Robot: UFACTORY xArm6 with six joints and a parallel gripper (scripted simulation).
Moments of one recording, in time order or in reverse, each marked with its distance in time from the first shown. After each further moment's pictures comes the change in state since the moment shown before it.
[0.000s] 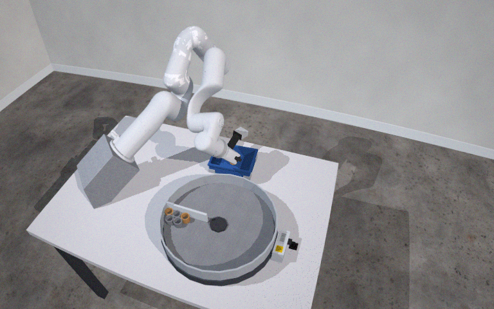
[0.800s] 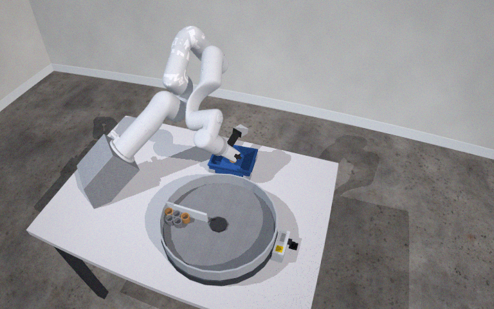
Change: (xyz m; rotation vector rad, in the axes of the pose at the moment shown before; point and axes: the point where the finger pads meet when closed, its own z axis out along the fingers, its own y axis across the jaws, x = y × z) arm 0.008 -0.001 -0.010 0.001 -0.001 0.001
